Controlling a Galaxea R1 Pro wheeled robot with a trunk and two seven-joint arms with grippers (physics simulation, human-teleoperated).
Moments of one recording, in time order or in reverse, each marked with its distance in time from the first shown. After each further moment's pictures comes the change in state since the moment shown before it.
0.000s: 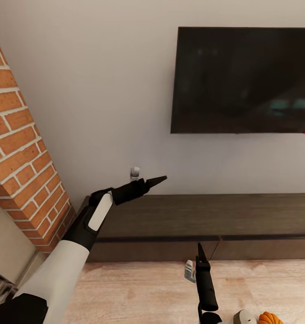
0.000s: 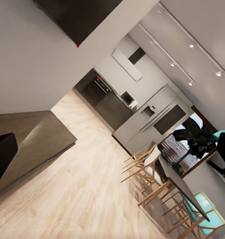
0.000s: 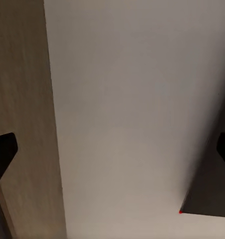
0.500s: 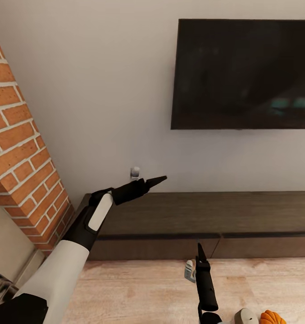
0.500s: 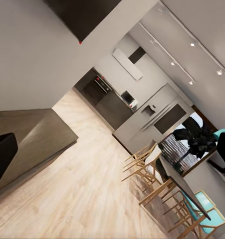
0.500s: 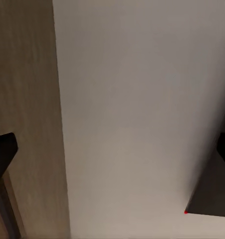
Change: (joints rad) left arm 0.000 0.000 0.000 0.000 0.000 0.000 -0.002; right arm 0.000 0.000 0.000 0.000 0.000 0.001 0.000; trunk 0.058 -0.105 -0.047
